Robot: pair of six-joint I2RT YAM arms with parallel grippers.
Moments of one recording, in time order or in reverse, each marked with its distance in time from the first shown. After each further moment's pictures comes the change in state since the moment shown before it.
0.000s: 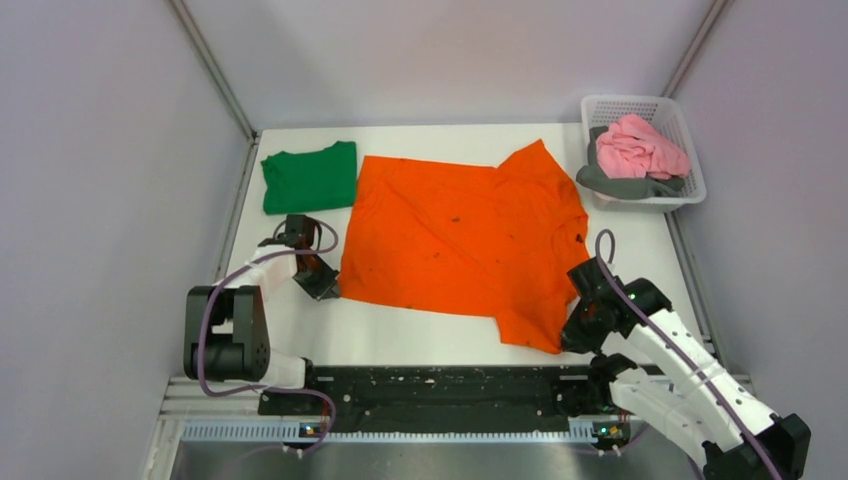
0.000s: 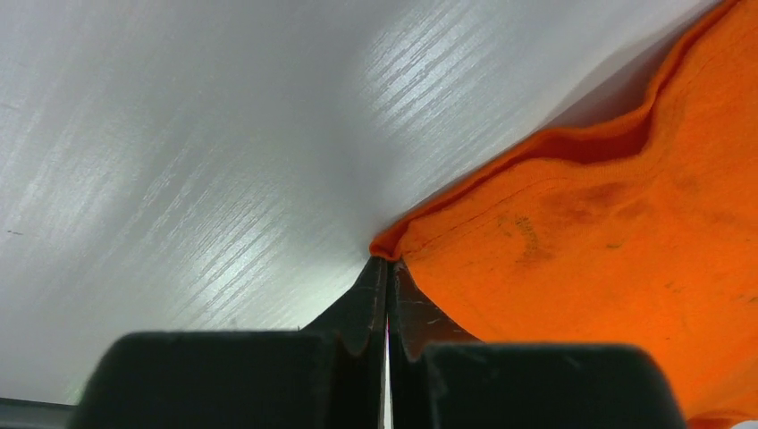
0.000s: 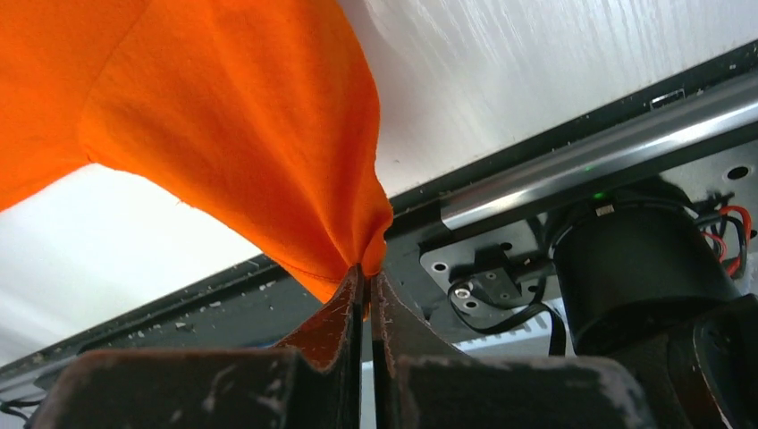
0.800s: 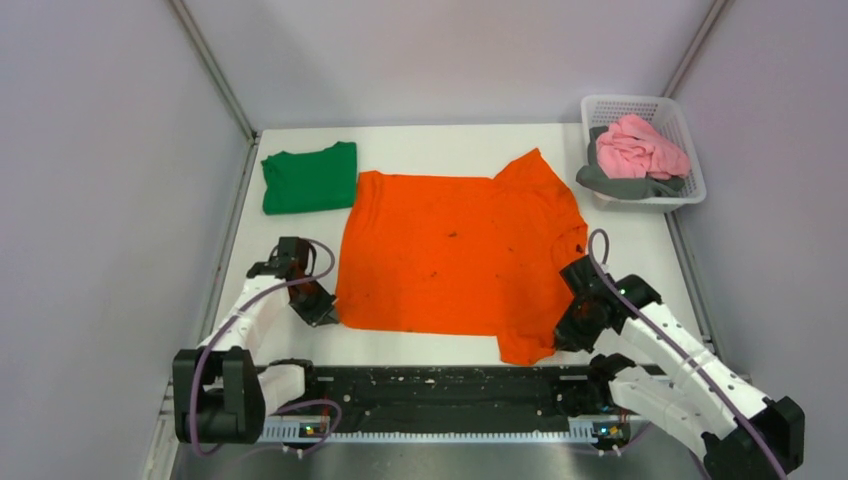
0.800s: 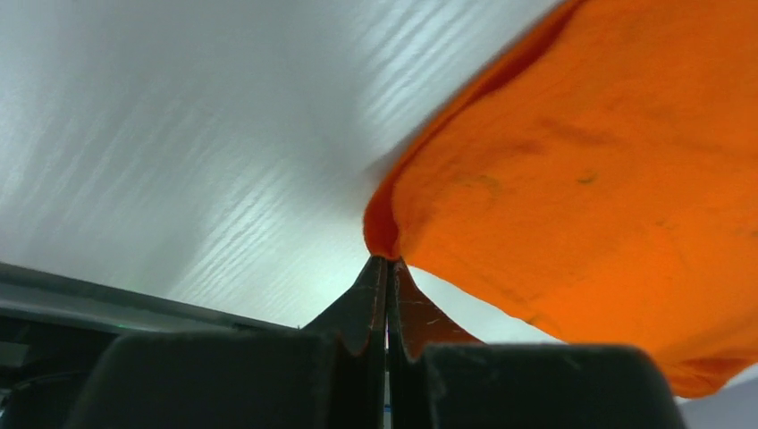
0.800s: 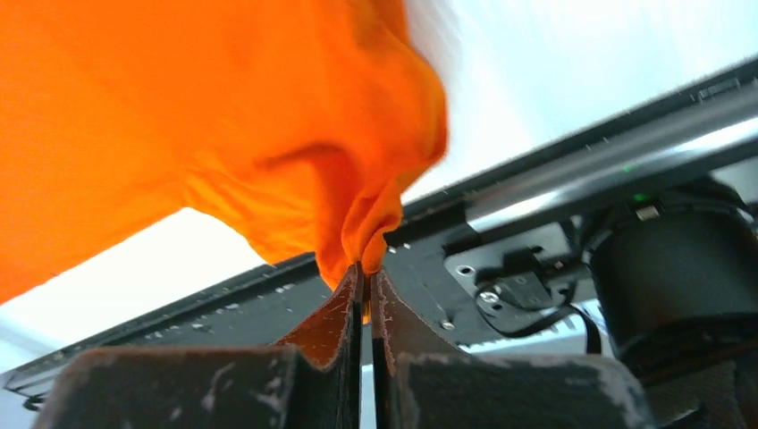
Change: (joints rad) left arm -0.001 -0.300 -0.142 -0.219 0.043 0.013; right arm 0.030 0.049 -0.031 0.027 -0.050 0.064
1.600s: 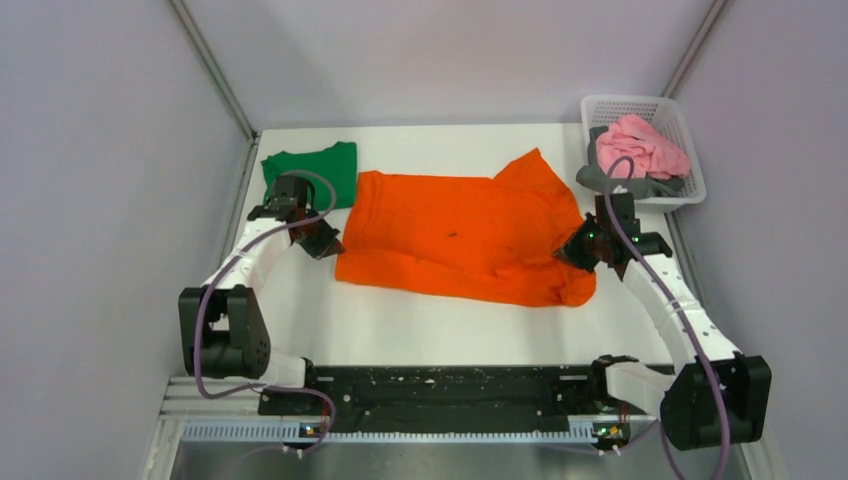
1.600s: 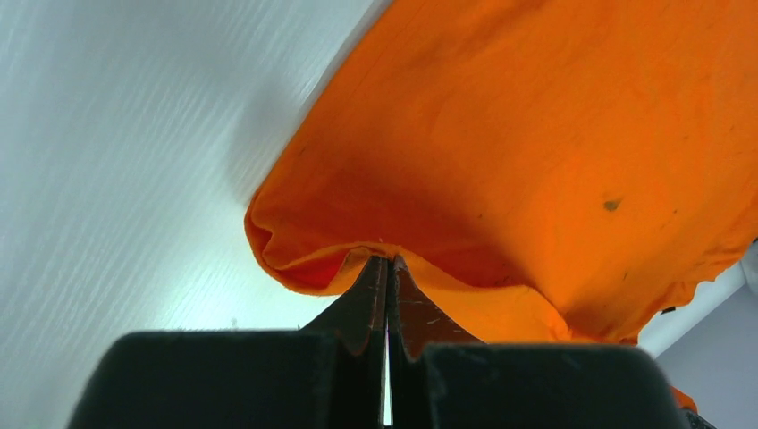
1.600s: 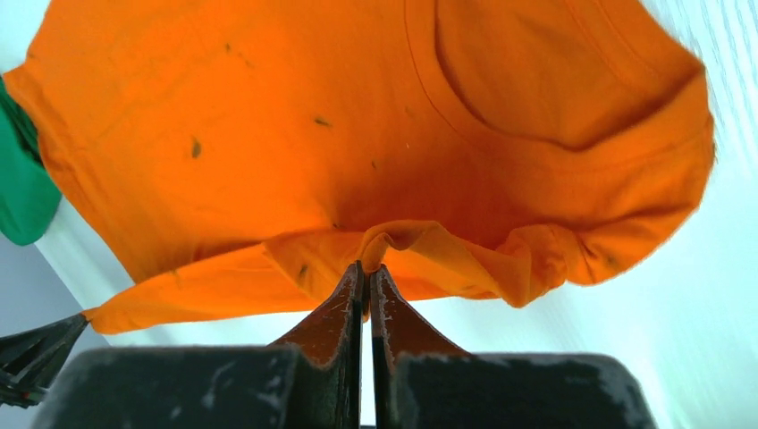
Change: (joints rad) left arm 0.000 0.296 0.416 0.161 0.071 0.017; right arm -0.370 0.264 0.215 0.529 -0.077 -0.306
